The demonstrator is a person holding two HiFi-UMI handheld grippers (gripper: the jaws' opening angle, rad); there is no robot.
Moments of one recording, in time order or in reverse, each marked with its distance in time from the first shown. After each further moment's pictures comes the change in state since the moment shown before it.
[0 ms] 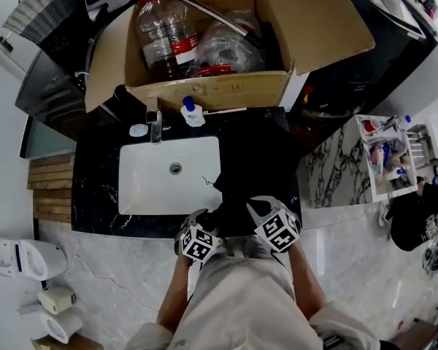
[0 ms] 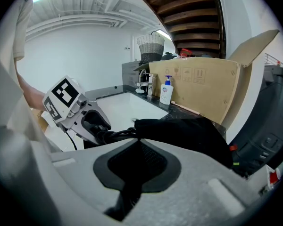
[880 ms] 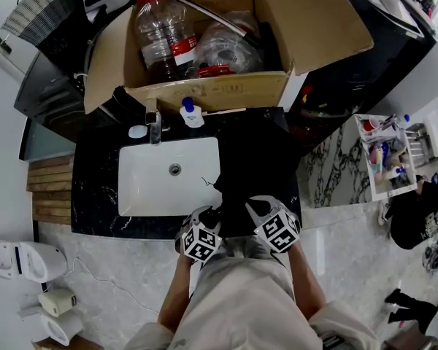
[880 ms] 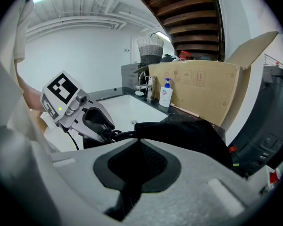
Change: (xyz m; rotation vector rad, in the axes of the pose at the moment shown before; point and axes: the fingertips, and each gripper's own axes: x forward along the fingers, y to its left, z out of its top) left arm -0.009 0.004 0.030 0.064 -0.066 0.036; right arm -0.002 0.001 0.006 0.006 -0.012 -0.006
